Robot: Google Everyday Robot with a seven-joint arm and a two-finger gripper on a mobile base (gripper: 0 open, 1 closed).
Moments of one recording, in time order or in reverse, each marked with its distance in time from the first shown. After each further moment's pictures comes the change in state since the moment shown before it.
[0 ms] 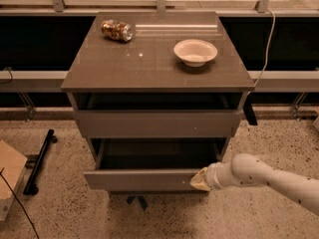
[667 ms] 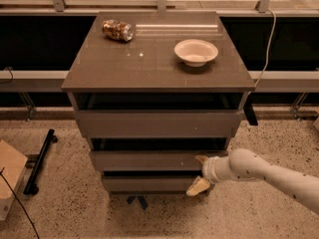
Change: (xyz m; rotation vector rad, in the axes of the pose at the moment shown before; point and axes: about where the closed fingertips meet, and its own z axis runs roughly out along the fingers) arm -0.013 -0.025 0.006 0.032 -0.039 -0.009
